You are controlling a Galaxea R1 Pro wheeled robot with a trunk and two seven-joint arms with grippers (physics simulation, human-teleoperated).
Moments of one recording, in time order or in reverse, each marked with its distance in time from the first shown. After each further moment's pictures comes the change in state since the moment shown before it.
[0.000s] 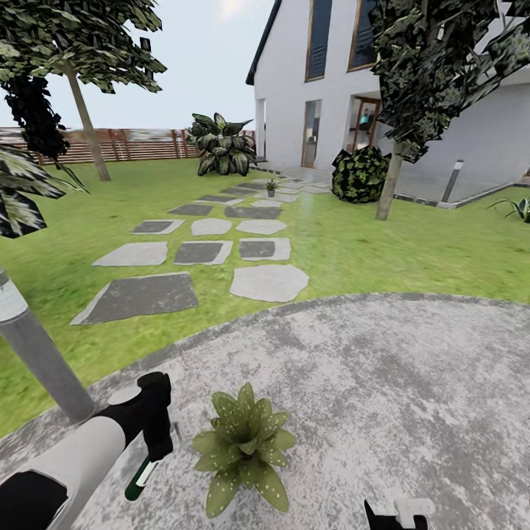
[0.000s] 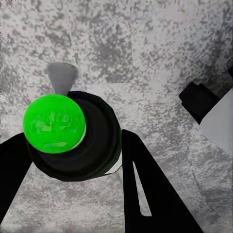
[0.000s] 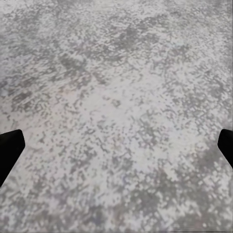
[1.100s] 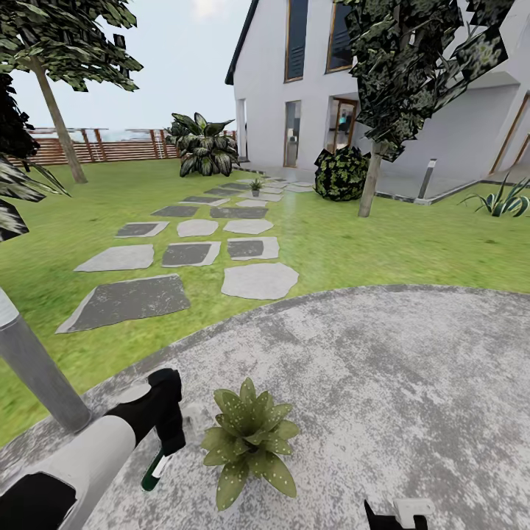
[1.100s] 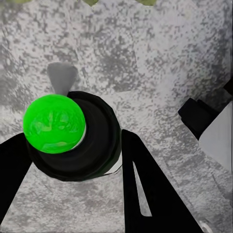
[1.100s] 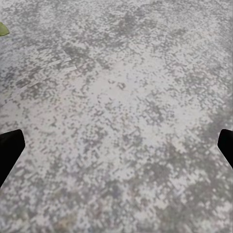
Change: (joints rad) left arm 0.005 -0.043 0.017 -0.046 -0.014 0.002 0.002; right arm 0.000 0.000 0.001 0.000 0.000 0.000 0.000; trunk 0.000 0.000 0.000
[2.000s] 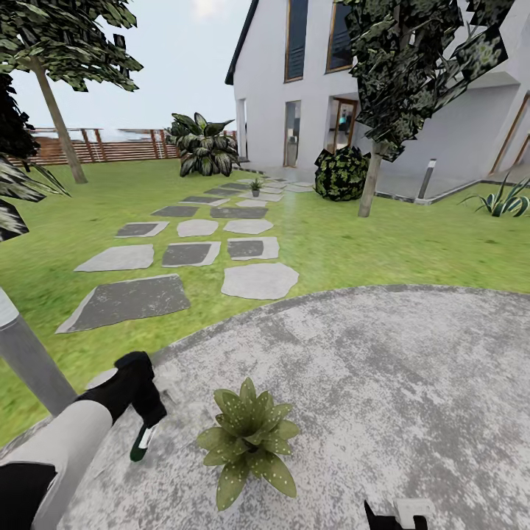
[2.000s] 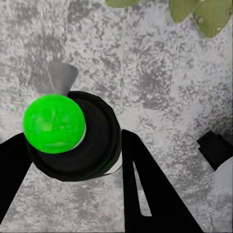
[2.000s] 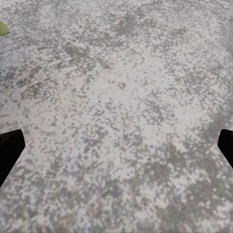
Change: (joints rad) left arm -0.054 0.082 0.240 -0.004 -0.007 0.009 0.092; right arm 0.000 0.000 0.000 0.001 0.000 0.000 0.000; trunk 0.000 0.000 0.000
